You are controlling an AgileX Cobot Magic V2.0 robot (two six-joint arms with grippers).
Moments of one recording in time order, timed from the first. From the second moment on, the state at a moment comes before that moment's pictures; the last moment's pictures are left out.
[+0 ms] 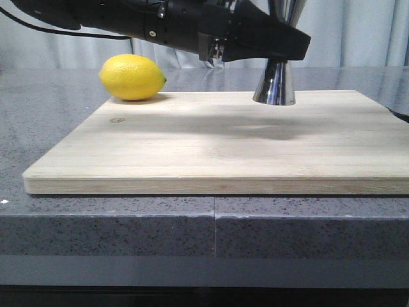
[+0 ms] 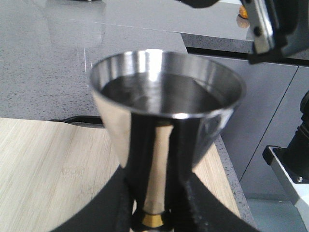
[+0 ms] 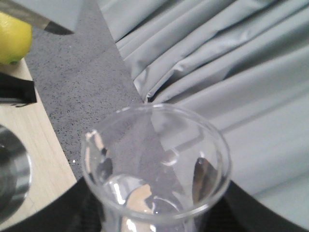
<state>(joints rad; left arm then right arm) -0.52 1.98 -1.43 -1.52 1.17 1.89 0.37 1.16 -0.92 -1.65 0.01 0.72</state>
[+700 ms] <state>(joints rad) -0.52 1.98 -1.43 -1.52 1.17 1.89 0.12 1.33 -0.91 -1.64 -0.09 1.17</state>
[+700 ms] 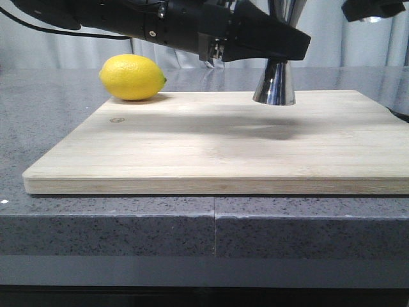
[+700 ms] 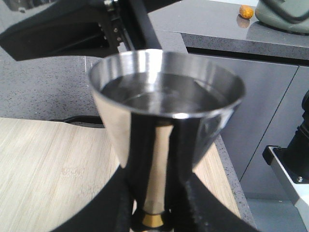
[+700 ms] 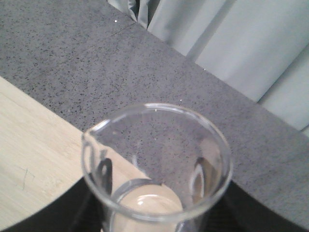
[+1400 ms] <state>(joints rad) -0.52 1.98 -1.43 -1.52 1.17 1.89 -0.13 1.52 -0.86 -1.38 -0.64 1.01</state>
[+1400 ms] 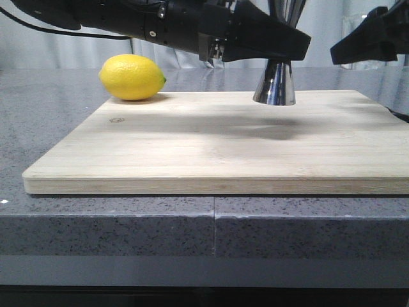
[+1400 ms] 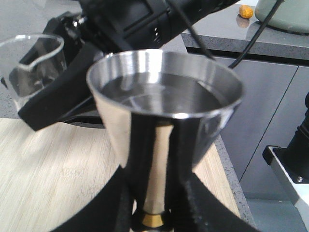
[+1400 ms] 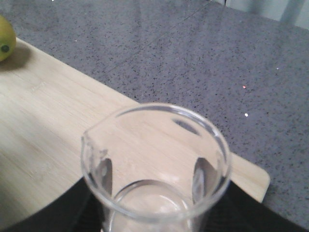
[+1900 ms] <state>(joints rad) -0.52 1.98 -1.43 -1.52 1.17 1.89 -0.13 1.68 -0.86 -1.24 -0.75 0.80</state>
